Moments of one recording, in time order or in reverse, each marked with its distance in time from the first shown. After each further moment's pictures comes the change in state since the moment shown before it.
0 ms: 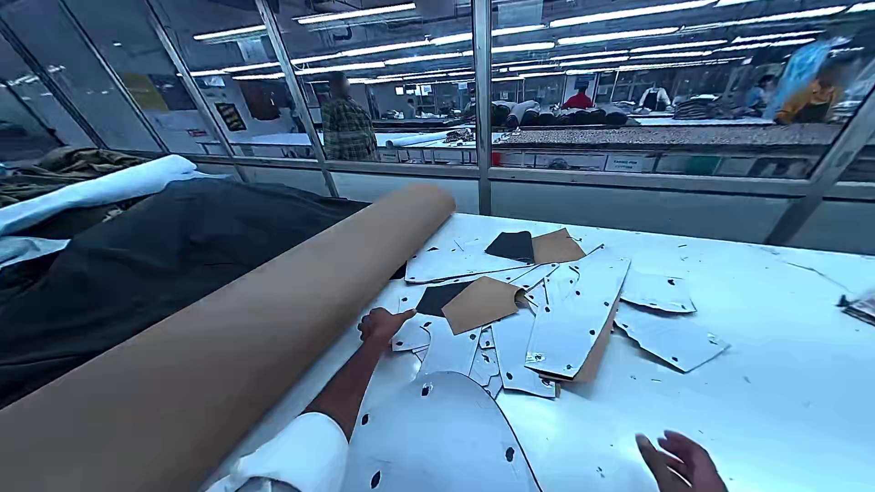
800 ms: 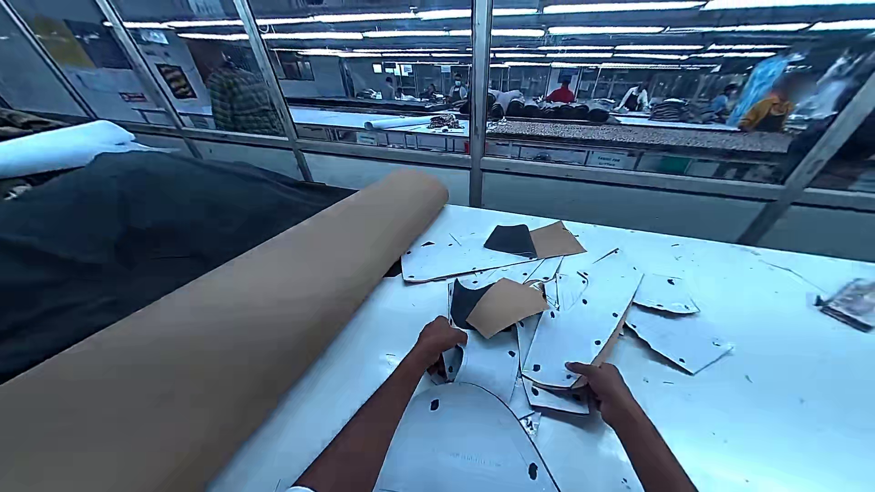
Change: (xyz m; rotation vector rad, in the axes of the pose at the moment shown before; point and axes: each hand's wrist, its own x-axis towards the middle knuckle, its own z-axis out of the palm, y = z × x) left_hand 0.002 0.019 0.064 0.007 -0.680 0.102; right_hand 0.117 -0.052 0.129 0.146 -0.170 0.492
